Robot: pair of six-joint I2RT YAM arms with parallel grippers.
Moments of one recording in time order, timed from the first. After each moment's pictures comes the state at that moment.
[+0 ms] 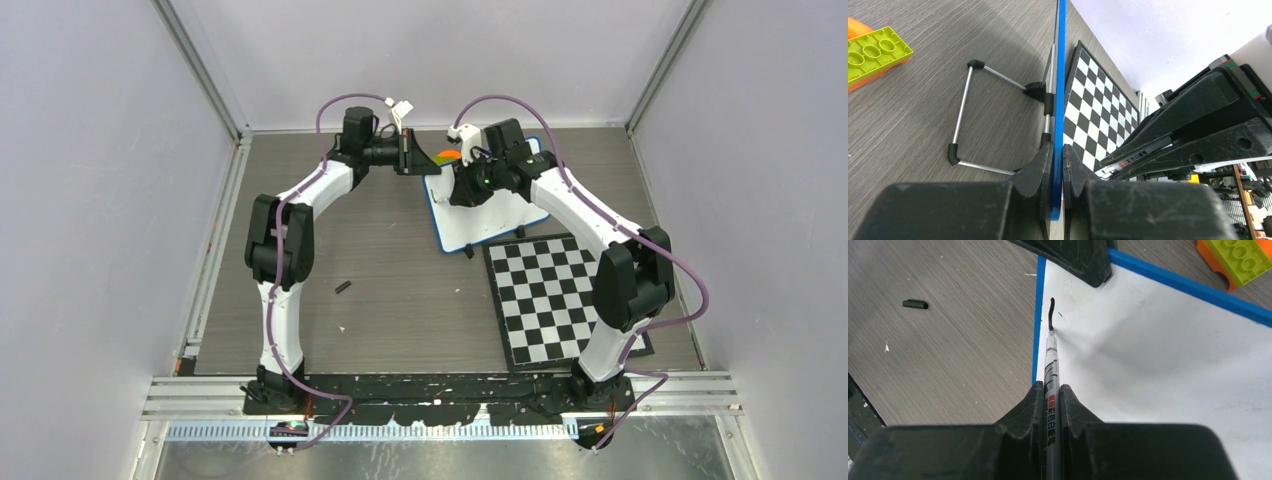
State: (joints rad) left arm -0.31 2.14 1.69 0.08 1.03 -0.47; right arm 0.44 1.76 1.52 -0.54 -0.42 -0.13
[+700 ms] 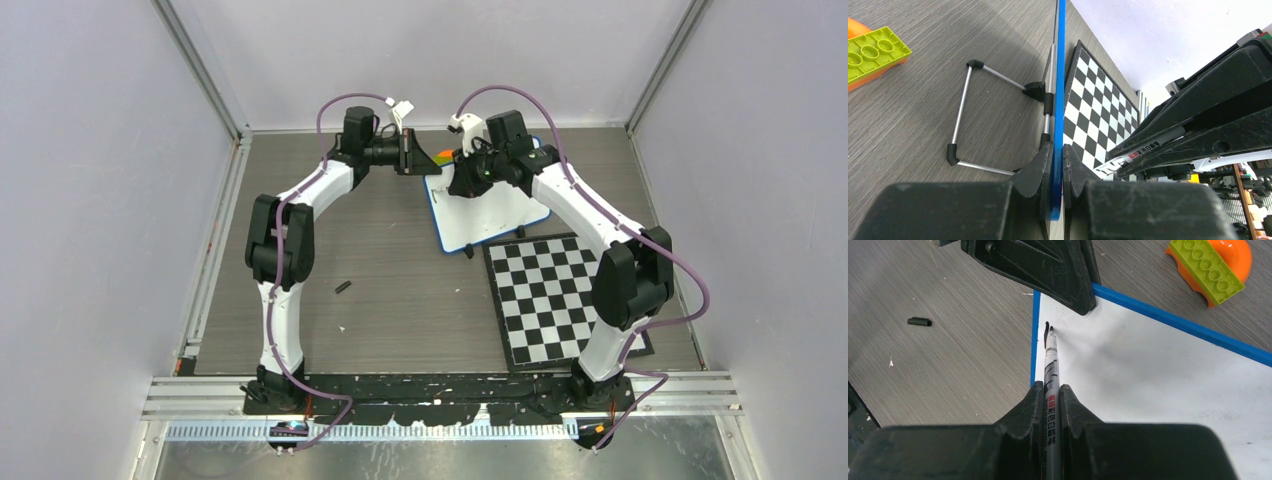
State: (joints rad) left arm -0.32 2.14 1.70 0.08 1.03 -0.47; right arm 0.44 1.76 1.58 -0.53 -0.42 -0.11
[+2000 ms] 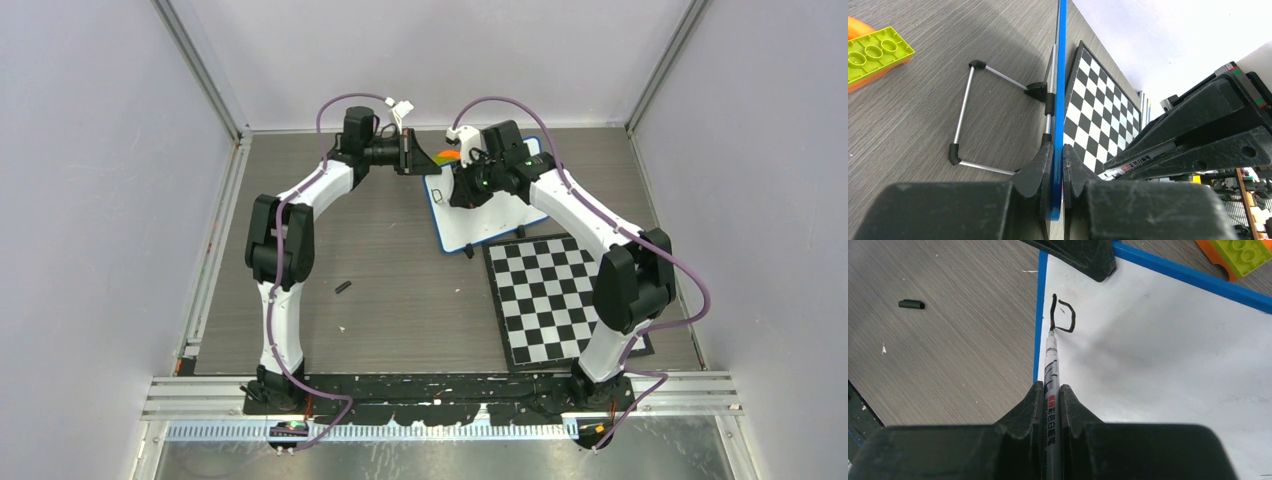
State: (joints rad) left arm -0.32 2.14 1.70 0.07 1.02 -0.47; right arm 0.45 1.75 1.52 -0.55 -0.38 -0.11
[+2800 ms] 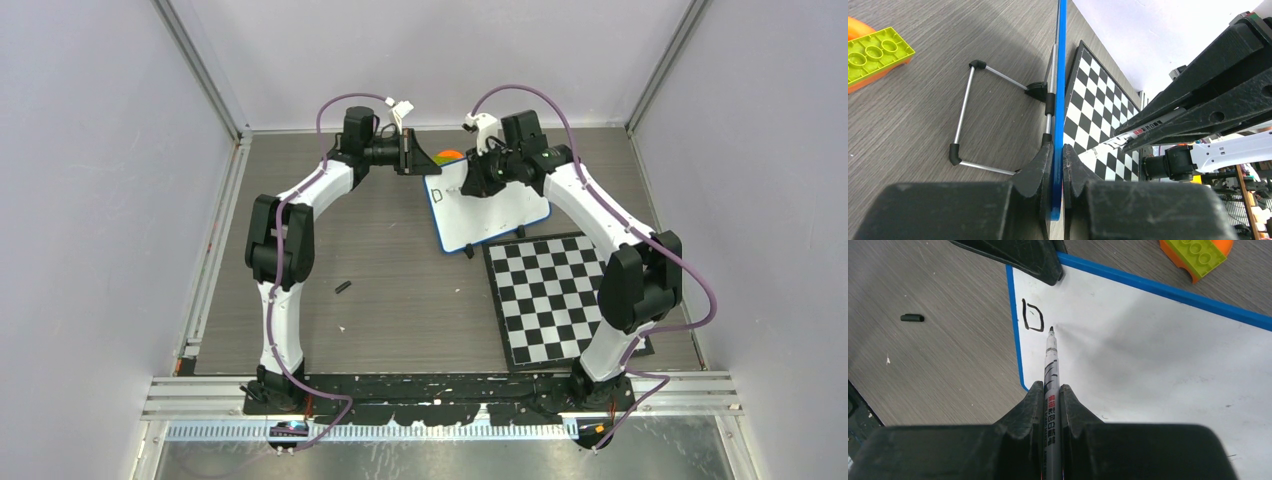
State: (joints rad) left arm -0.32 2.14 1.70 0.07 1.02 -0.46; right arm 0.38 1.73 1.55 -0.56 -0.43 -0.10
